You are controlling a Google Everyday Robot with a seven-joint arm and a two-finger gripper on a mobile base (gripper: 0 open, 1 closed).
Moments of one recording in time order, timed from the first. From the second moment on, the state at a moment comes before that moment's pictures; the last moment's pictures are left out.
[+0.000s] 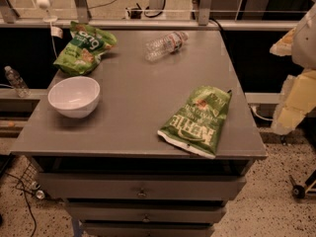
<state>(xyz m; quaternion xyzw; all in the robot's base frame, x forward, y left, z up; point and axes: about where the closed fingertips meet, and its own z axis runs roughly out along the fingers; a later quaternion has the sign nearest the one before) 0.438 -0.216 0.977 -0.60 0.78 -0.04 0.16</state>
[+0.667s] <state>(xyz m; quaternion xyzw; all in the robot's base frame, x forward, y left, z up) 0.456 -0.201 0.971 -0.62 0.77 -0.02 0.17</state>
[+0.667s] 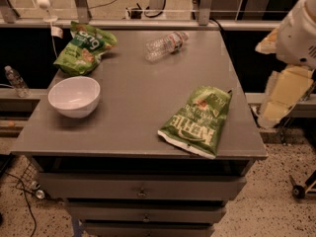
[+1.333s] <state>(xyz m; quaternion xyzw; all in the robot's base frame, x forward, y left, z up) 0.501 -0.152 0.942 -0.67 0.73 0.01 0.15</state>
